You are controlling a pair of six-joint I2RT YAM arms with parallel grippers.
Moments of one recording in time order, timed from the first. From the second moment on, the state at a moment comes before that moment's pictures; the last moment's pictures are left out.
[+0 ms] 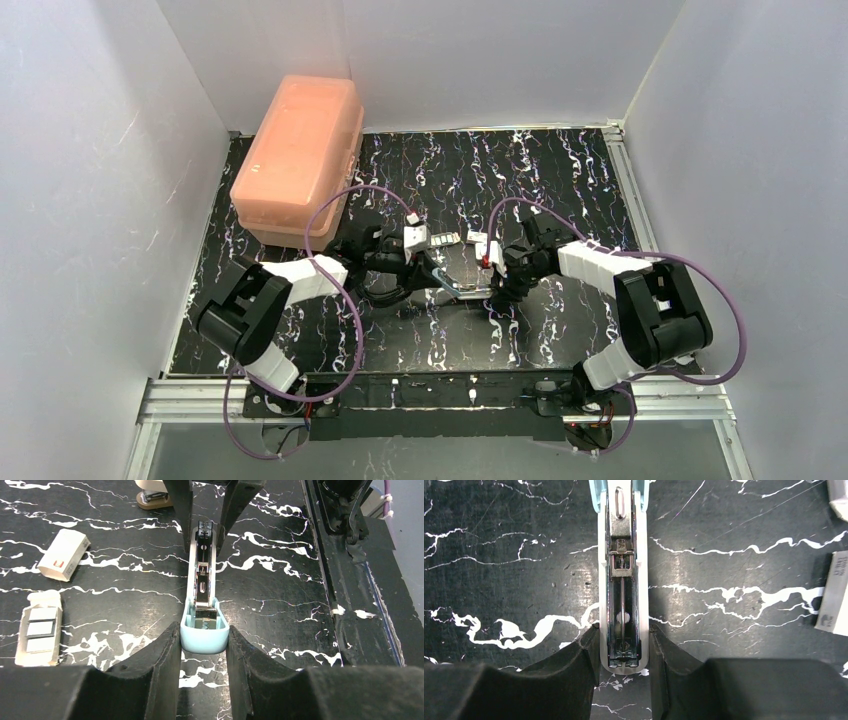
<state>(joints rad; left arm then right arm) -0.56 1.59 0.71 0.38 0.98 0.27 0.36 1.52 0.75 -0.46 -0.76 -1.08</state>
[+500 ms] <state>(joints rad) -0.60 1.60 0.70 0.38 0.92 0.32 0.36 1.56 0.77 -0.49 -0.72 -1.08</state>
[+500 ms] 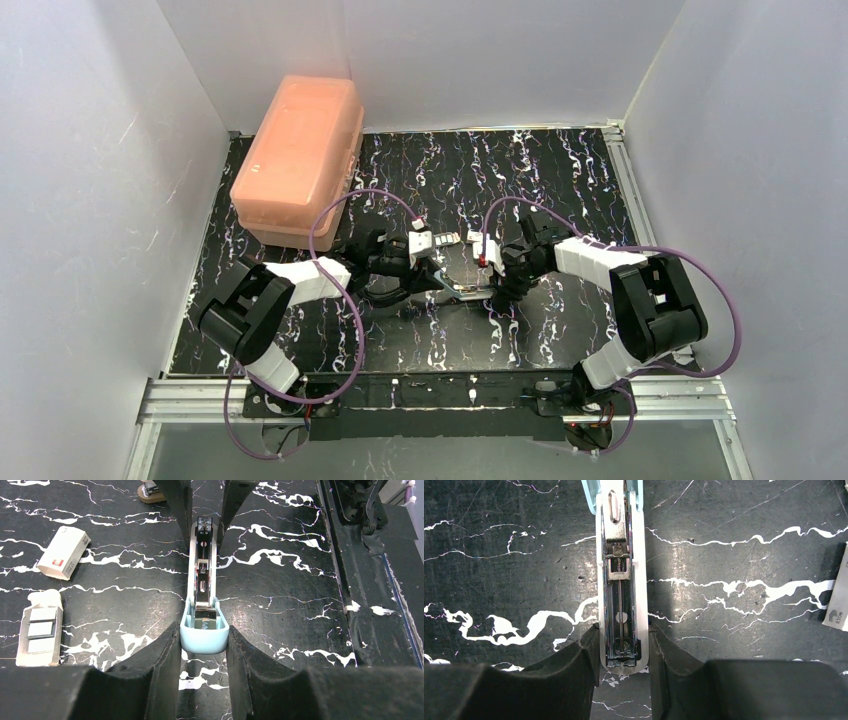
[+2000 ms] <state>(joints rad) -0.62 1.61 0.75 0.30 0.89 0.33 0.41 1.60 0.85 -0.56 -0.66 -1.06</state>
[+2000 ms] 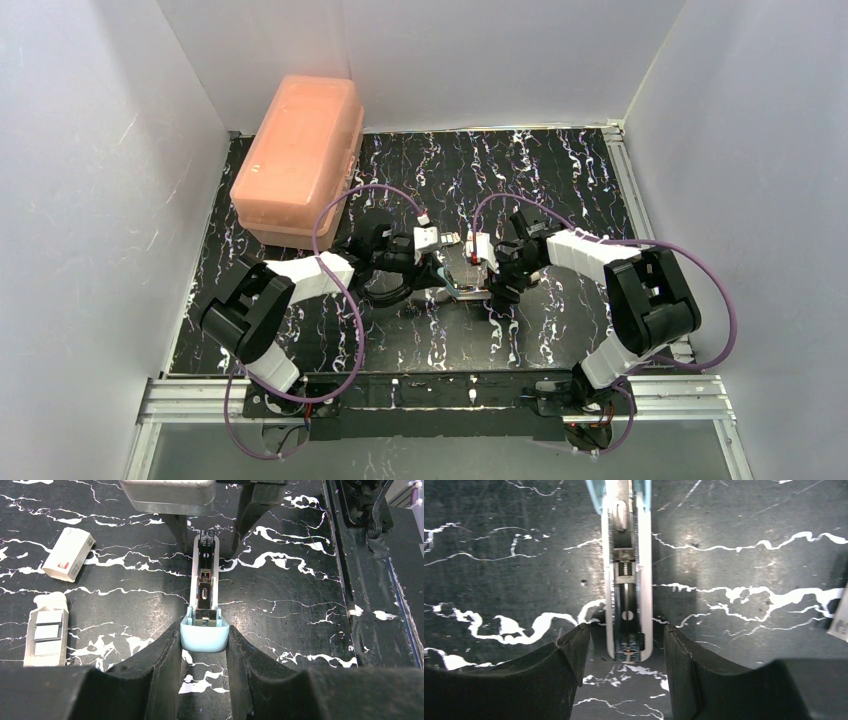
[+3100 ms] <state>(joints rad) -0.63 1.58 0.72 0.30 0.90 0.43 0.42 1.59 0.84 -0.59 -0.66 -0.97</state>
